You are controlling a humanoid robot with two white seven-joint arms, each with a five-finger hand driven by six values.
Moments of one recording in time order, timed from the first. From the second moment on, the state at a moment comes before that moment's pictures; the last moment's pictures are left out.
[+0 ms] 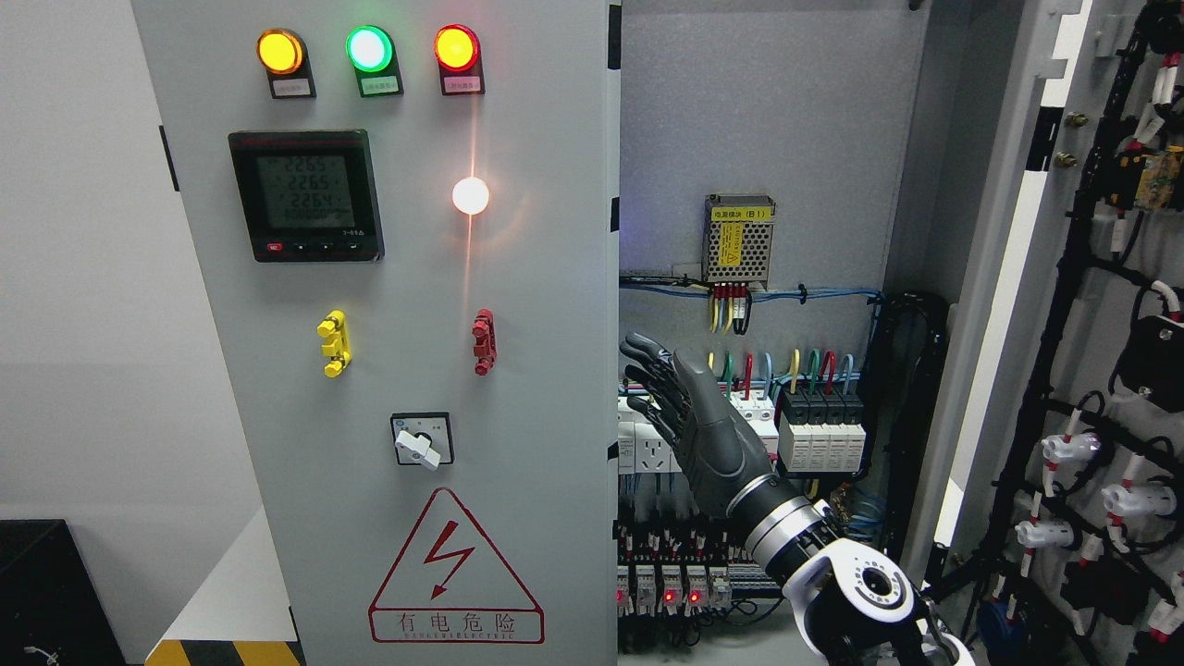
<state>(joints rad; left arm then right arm) 0.04 -0.10 0.00 0.08 0.05 -0.18 0.18 -0.68 0.00 0.22 -1.54 -0.41 0.32 0.21</state>
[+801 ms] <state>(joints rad) 0.04 -0.10 0.00 0.08 0.05 -0.18 0.18 -0.72 -0.03 0.21 -1.47 -0.50 0.35 0.30</state>
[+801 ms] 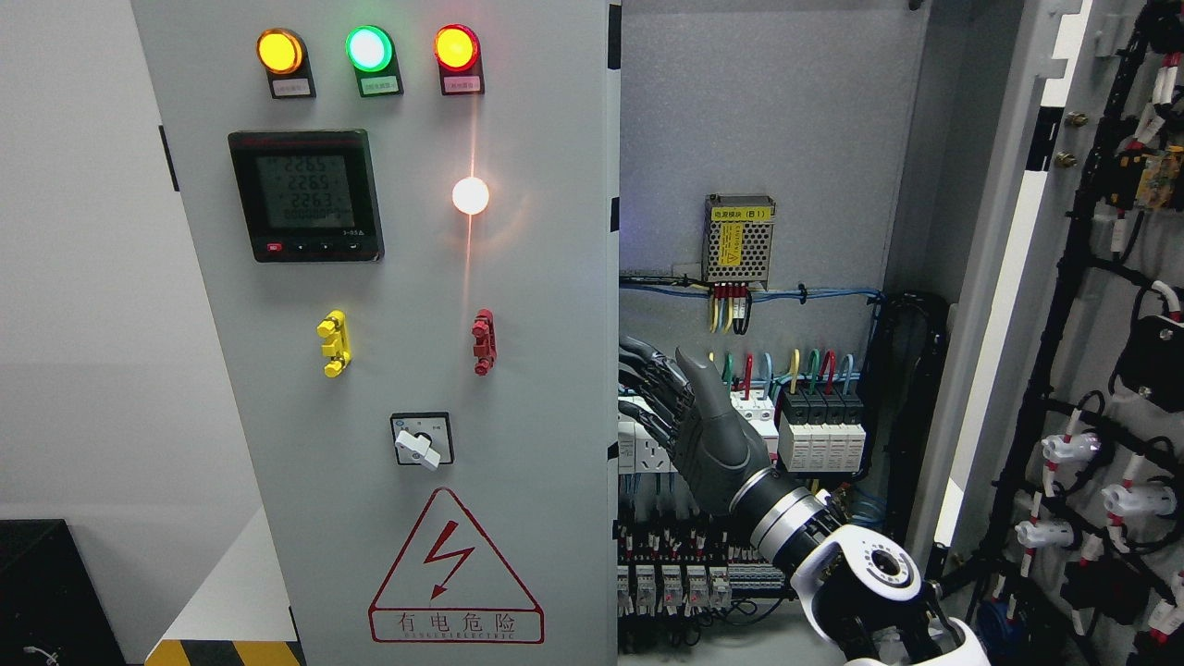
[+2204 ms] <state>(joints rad) 0.04 -0.10 0.00 0.08 0.05 -0.18 0.18 -0.76 -0.06 0.21 -1.42 -0.52 0.34 0.37</state>
